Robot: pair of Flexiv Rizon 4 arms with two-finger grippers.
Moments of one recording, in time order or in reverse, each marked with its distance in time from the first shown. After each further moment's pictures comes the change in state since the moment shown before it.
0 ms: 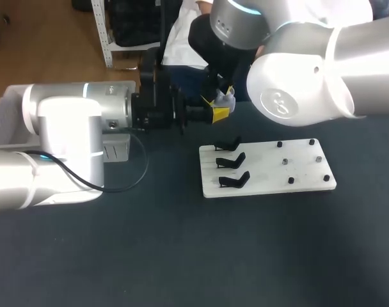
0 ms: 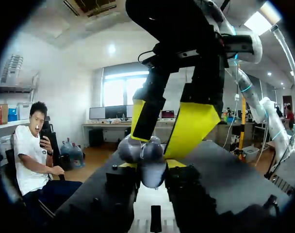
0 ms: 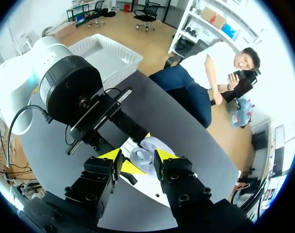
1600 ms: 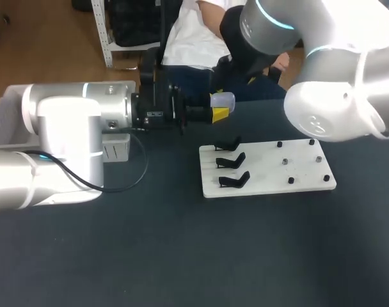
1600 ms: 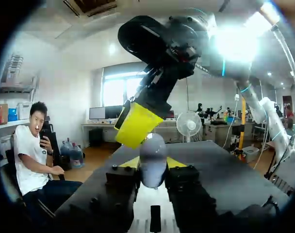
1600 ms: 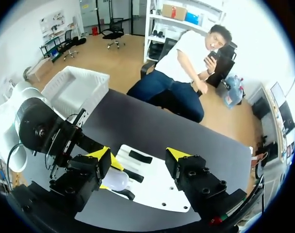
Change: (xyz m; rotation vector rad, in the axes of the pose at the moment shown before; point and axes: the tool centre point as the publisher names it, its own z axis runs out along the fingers) left arm -0.001 -0.001 -0.001 0.000 0.000 0.000; right arm -0.005 -0.054 0.007 0.042 -0.165 0.337
